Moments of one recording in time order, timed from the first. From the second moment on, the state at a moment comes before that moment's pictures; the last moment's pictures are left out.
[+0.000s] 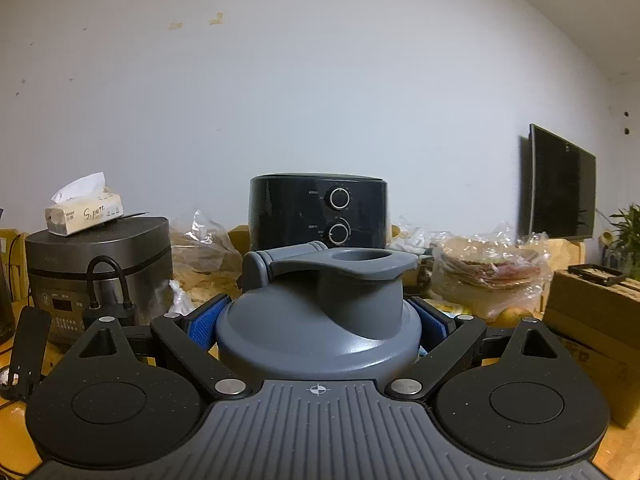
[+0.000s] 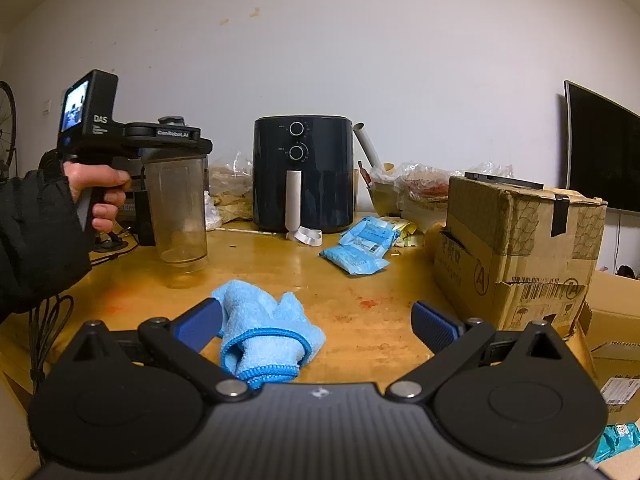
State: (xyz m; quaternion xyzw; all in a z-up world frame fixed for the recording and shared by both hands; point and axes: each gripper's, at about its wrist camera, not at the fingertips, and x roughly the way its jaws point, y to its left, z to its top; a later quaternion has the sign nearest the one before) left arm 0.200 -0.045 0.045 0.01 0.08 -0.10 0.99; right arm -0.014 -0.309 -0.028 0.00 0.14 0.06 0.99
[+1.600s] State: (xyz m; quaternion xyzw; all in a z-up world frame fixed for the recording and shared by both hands) left arm 0.148 -0.044 0.016 0.02 0.10 -0.12 0.99; right arm -0.008 -0.304 -0.036 -0.01 0.15 0.08 0.99
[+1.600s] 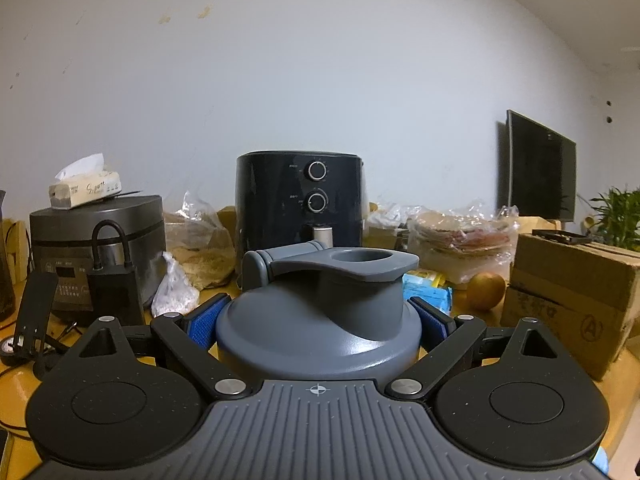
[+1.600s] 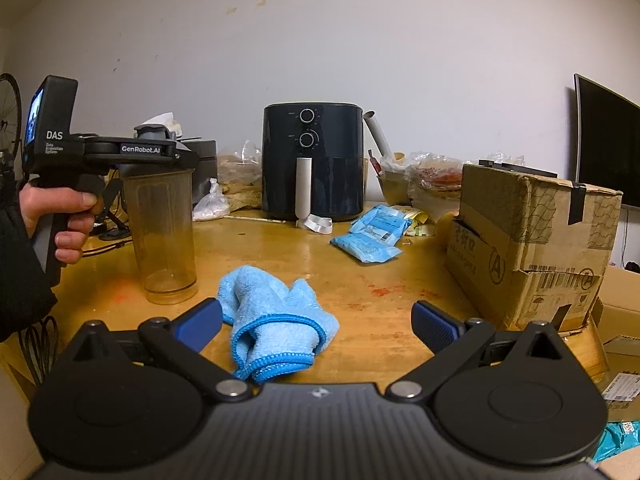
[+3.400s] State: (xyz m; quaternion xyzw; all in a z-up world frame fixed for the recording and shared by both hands) left arm 0.144 -0.048 -0.002 0.04 0.07 -0.11 0.99; right arm -0.004 -0.305 -0.039 -0.01 0.16 0.08 0.98
